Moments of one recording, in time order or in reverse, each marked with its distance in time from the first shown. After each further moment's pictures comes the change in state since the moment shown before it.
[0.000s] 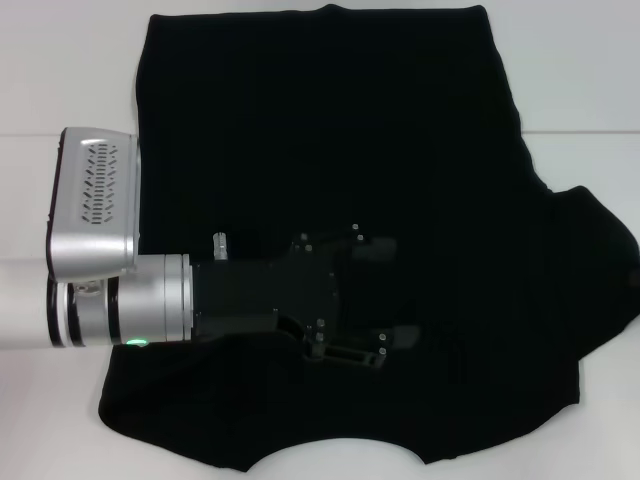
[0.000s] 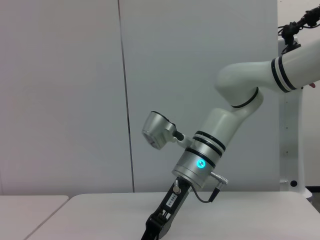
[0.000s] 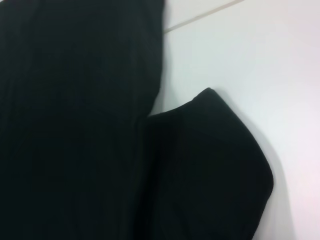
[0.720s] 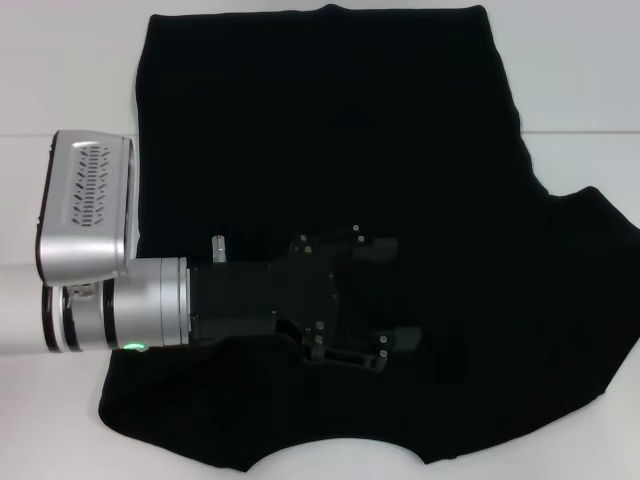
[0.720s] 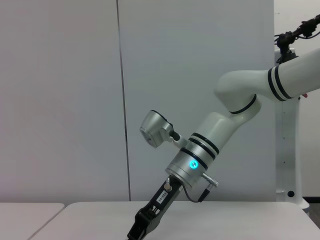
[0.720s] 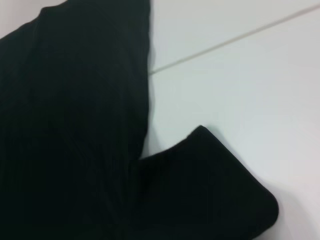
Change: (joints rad) left arm 0.010 -0.002 0.000 -0.001 -0.017 0.024 -0.005; right arm -0.003 -0.005 0.082 -0.028 0.002 0.001 -0.058
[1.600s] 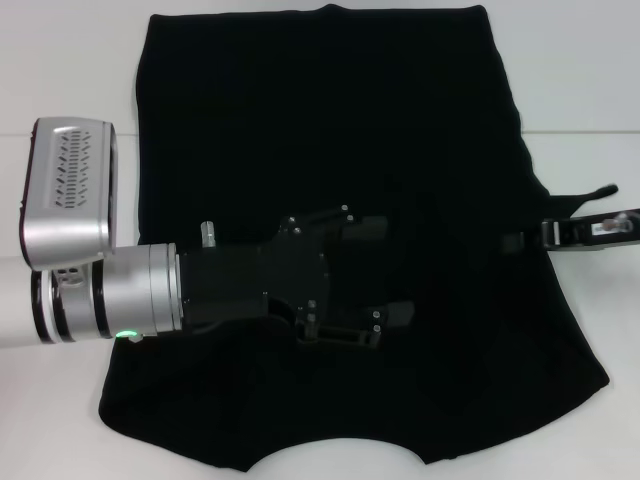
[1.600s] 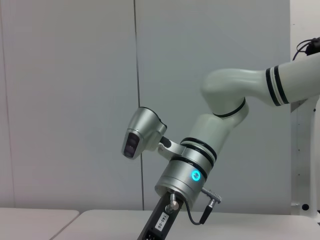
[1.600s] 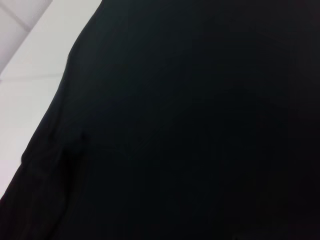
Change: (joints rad) left arm 0.002 0.005 -0.024 0.007 -0.026 0.001 -0.026; right arm 0.162 0.061 -0.201 0.001 0.056 -0.153 -0.034
